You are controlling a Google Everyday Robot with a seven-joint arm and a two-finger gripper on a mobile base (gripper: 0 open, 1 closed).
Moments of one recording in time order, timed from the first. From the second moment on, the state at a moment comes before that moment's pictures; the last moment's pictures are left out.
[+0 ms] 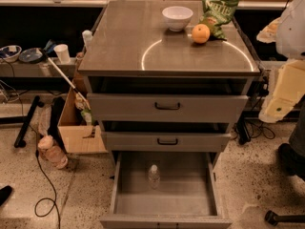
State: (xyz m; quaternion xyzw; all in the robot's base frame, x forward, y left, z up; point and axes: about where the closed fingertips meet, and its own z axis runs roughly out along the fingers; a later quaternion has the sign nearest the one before) arm 0.438 -0.216 0.979 -0.60 0.78 -0.04 0.16
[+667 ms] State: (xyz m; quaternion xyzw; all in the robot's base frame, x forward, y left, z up) arm 0.438 -0.219 0.975 -0.60 0.78 -0.04 0.17
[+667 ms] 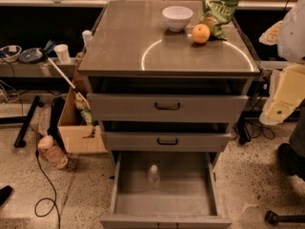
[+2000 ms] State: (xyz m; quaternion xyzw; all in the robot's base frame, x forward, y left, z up) arm 0.451 -0.237 0.897 -0.56 0.79 0.13 0.23
